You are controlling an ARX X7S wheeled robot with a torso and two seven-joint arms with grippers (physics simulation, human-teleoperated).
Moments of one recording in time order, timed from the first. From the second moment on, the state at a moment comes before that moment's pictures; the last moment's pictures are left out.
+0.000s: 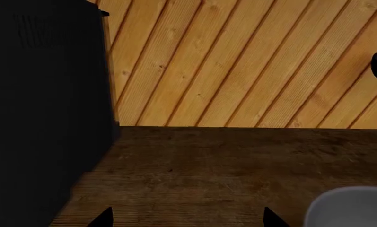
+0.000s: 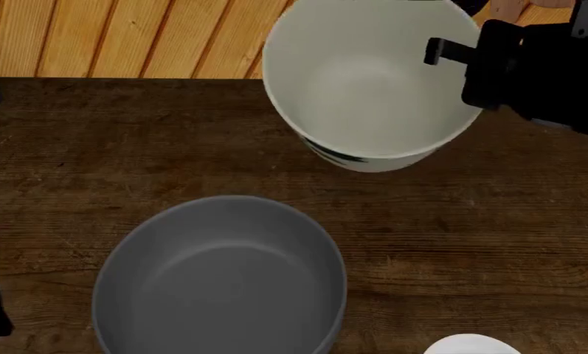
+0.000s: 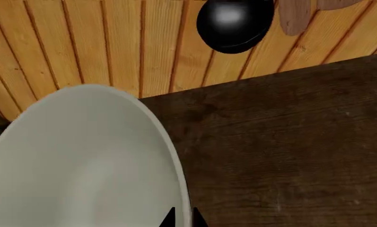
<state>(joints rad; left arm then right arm) -0.20 -0.42 -0.26 0.77 -0.63 -0.96 -0.22 1.53 0.45 -0.04 0.58 0.90 1.50 0.24</state>
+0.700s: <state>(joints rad) -0.18 -0.45 -0.35 0.77 -0.67 -0.97 -0.24 1.23 0.44 -0.23 0.30 2.09 1.47 1.05</state>
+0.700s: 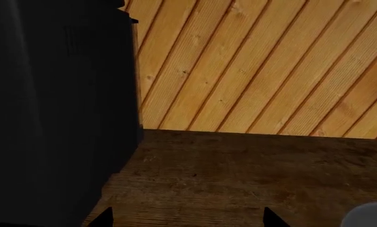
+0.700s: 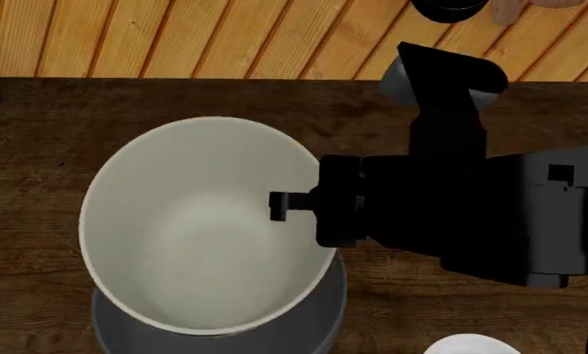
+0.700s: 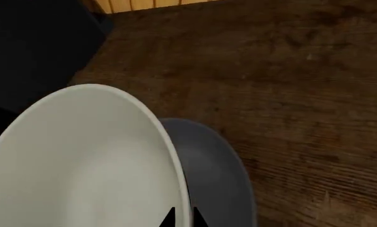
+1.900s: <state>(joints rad) -0.17 -0.46 -0.35 0.74 -0.68 -0.94 -0.25 1.09 0.45 -0.28 0.22 1.96 1.40 0.95</state>
